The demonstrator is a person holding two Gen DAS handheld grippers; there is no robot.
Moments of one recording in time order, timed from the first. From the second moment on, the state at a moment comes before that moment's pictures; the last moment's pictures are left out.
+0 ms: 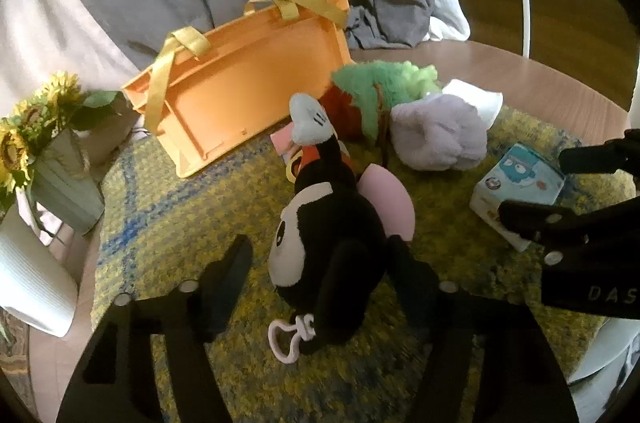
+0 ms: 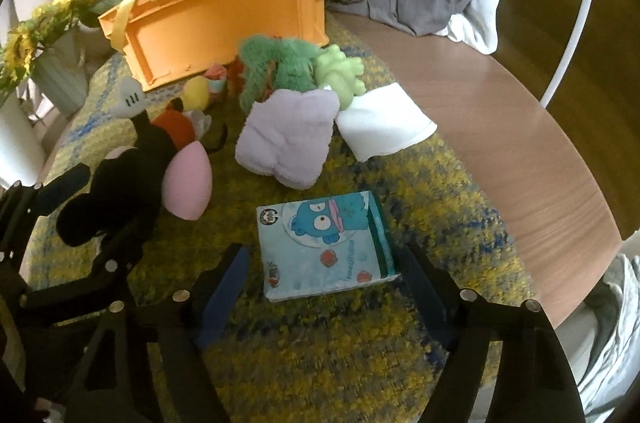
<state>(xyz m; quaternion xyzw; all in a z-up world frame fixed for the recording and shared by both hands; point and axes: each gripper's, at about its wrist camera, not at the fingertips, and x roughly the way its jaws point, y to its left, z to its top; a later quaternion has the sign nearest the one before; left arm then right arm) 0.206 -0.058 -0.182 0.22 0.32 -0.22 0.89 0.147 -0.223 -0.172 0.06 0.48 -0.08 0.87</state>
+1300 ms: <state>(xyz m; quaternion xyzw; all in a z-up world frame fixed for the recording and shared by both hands) 0.214 -0.046 -0.181 0.18 0.33 -0.26 0.89 0.159 -0.228 -0.193 0.06 0.46 -0.11 0.88</state>
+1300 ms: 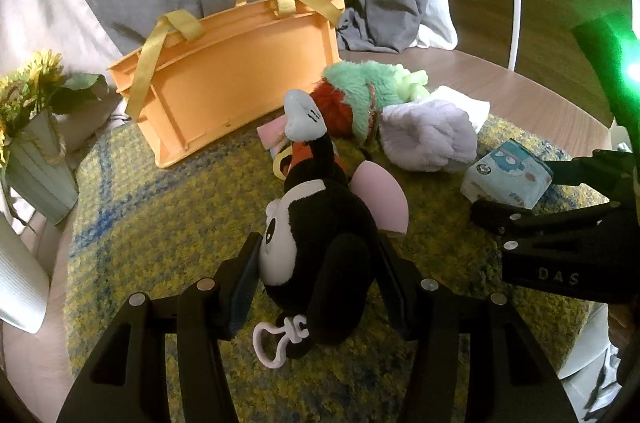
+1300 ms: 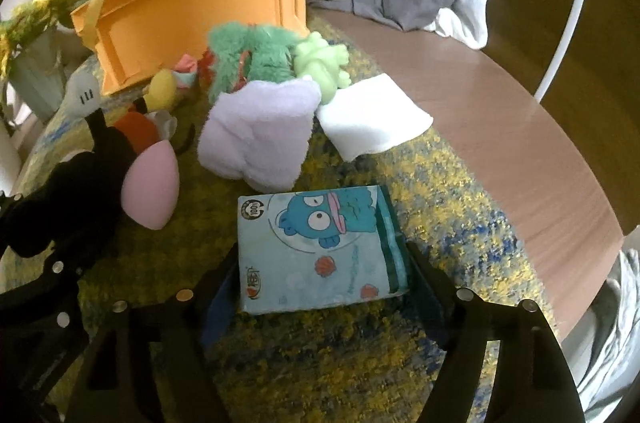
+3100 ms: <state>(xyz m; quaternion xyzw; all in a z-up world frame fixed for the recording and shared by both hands) 0.264 -0.027 0.001 0.04 0.14 -0.08 0.99 0.255 -0.236 0.000 0.04 0.20 0.08 0.98</state>
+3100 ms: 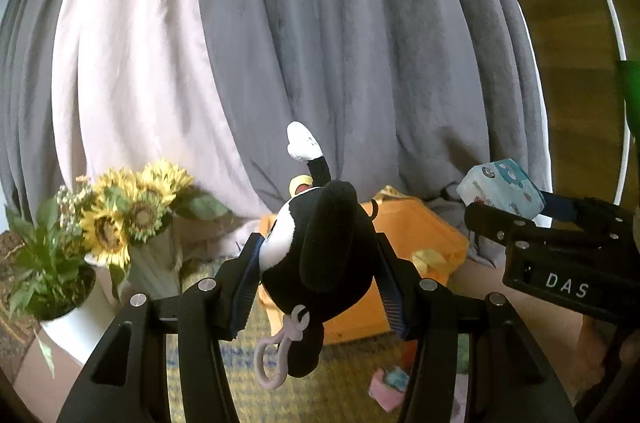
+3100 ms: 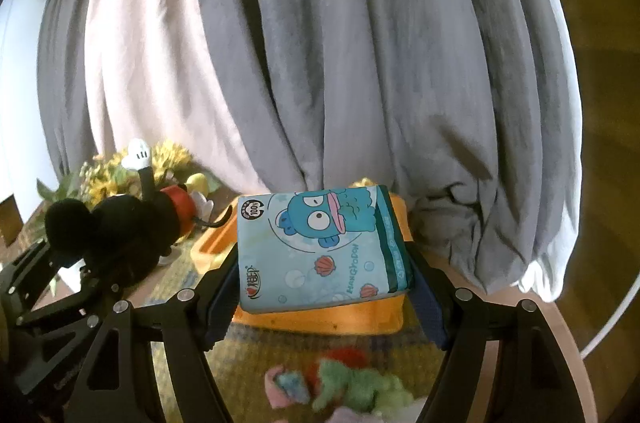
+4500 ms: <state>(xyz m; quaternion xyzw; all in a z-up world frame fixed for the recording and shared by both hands) 0.458 -0.060 -0.075 0.06 0.23 -0.09 0.97 0.453 -0.231 -0.061 0.01 0.30 0.07 0.95</state>
